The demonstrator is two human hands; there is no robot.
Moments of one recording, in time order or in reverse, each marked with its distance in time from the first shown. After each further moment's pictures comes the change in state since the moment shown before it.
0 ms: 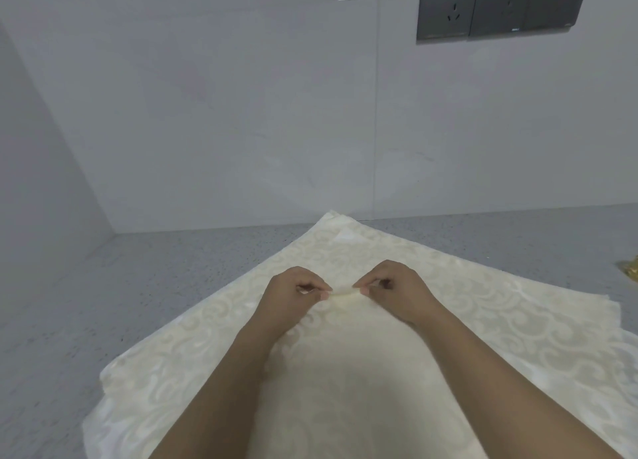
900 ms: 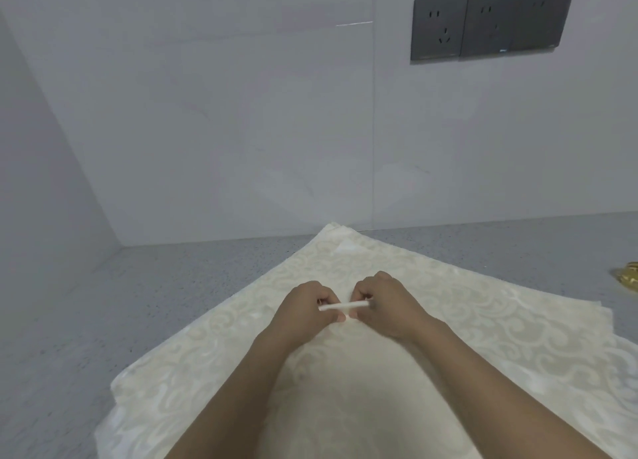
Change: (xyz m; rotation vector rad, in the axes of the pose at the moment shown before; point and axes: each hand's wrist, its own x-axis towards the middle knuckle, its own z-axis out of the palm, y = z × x) left_hand -0.004 0.020 0.005 0.254 -0.166 0.010; right_hand -0.004 -0.022 0.008 -0.353 -0.143 -0.063
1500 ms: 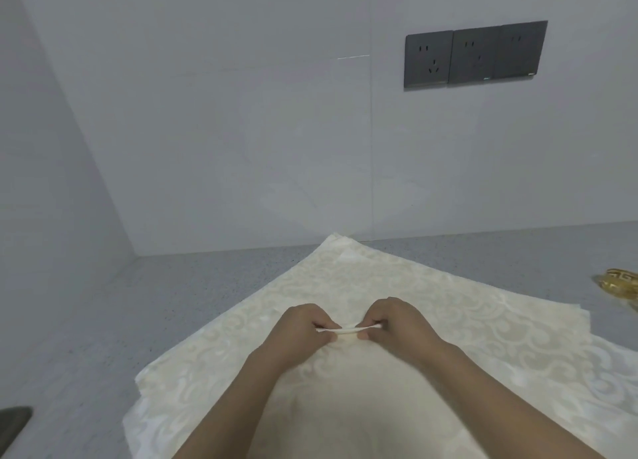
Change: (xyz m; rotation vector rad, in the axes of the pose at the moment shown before) left_hand -0.036 0.000 -0.009 0.011 -0.062 0.035; right_hand -0.039 -0.001 -0.002 0.010 0.024 -0.020
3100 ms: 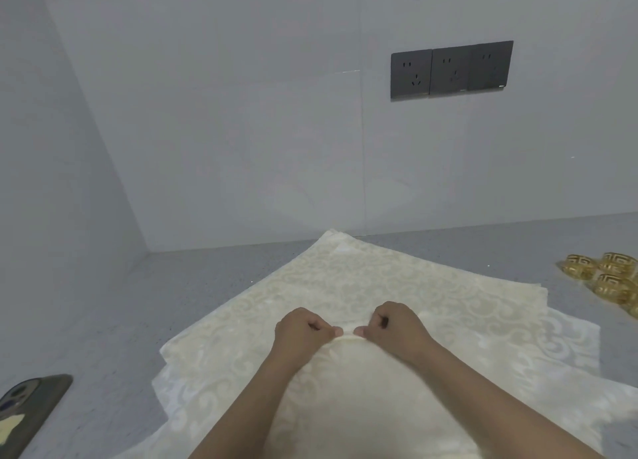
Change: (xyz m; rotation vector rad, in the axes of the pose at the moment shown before) left_hand -0.054 0.023 0.019 -0.158 0.156 -0.228; right_hand -0.053 -0.019 0.003 0.183 0.098 0.248
